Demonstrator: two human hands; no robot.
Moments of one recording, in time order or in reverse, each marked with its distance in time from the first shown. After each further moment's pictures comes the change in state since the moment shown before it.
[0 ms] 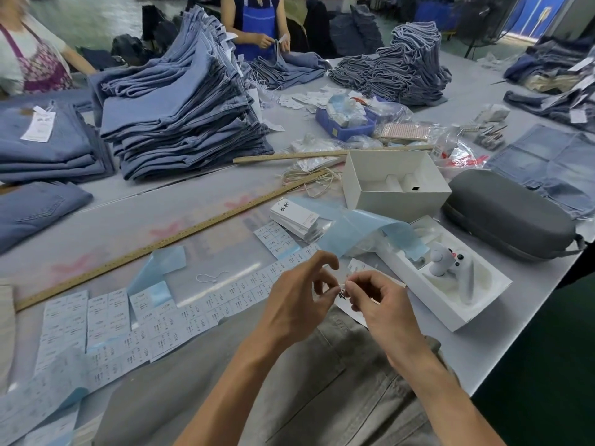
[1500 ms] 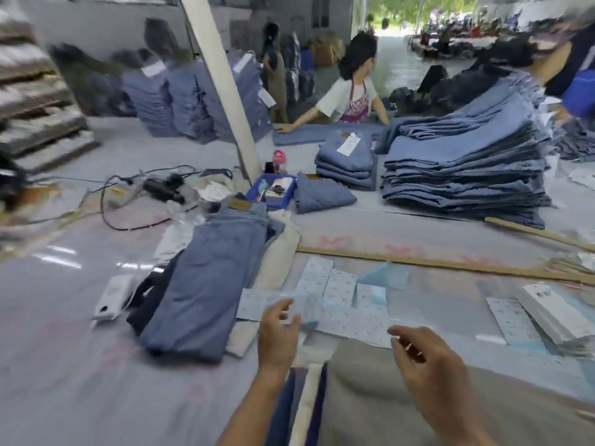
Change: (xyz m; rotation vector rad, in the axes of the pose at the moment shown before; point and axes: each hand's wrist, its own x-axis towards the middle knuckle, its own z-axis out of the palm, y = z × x) left_hand -0.277 -0.131 -0.182 0.038 1.031 -0.972; right_hand -0.080 -0.048 0.218 -0.324 -0.454 -0.622
